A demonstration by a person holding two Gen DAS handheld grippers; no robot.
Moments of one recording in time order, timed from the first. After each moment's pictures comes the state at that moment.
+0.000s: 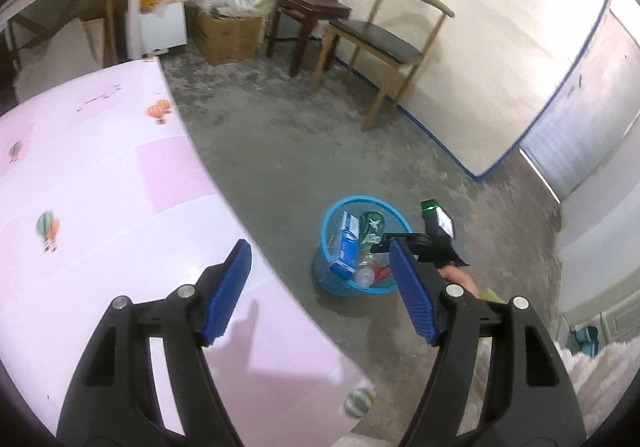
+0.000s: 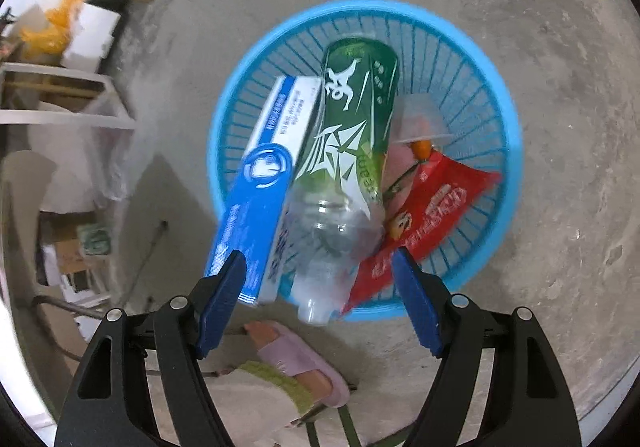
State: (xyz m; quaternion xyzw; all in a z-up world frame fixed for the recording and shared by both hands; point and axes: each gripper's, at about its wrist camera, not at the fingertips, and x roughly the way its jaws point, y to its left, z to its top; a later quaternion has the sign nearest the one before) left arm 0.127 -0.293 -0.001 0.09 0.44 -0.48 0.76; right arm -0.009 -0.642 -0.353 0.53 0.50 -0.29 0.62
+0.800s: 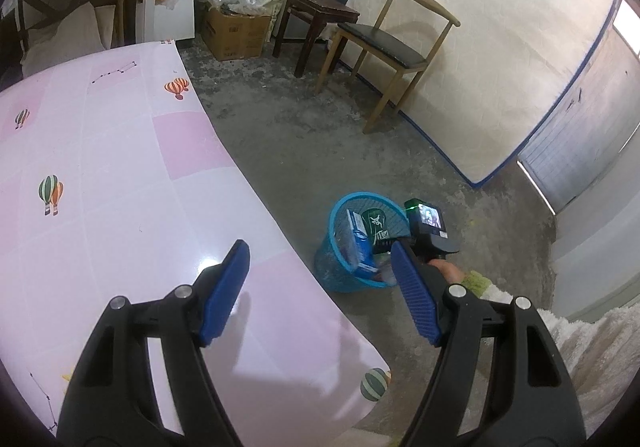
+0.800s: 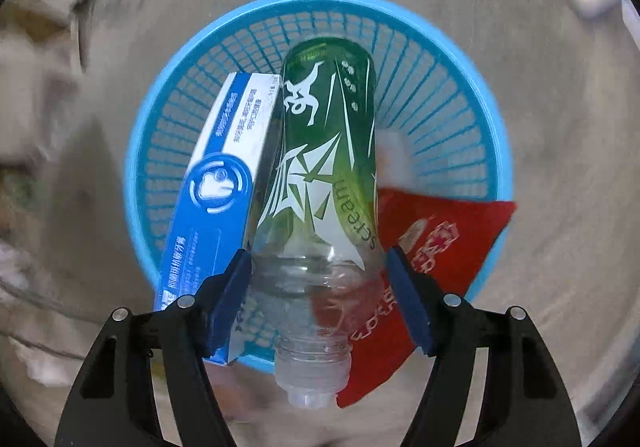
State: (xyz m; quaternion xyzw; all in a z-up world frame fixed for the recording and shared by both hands) left arm 0.126 -0.272 -0.026 0.06 0.45 -0.48 0.75; right arm 0.006 -0.652 -0.372 0.34 0.61 -0.33 0.64
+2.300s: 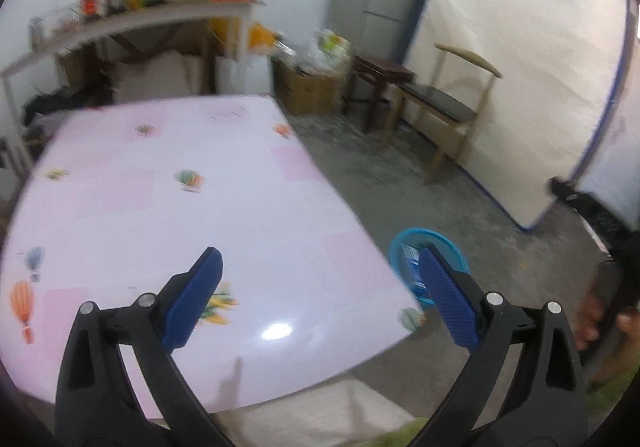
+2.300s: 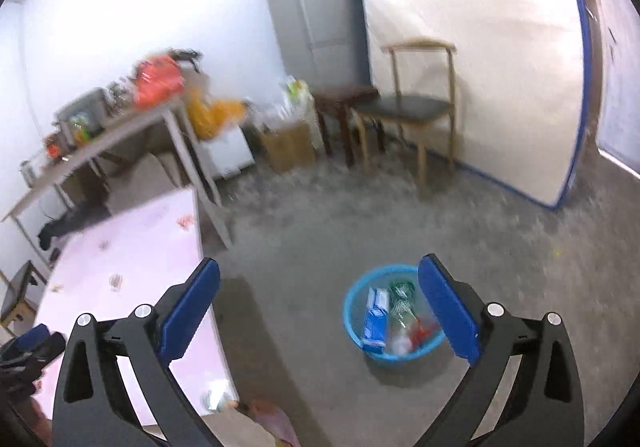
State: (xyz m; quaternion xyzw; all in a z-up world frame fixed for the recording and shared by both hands) left arm 0.045 -0.137 0.035 0.06 0.33 -0.35 0.88; right arm -0.114 -0.370 0.028 0.18 0.20 -0.35 0.90
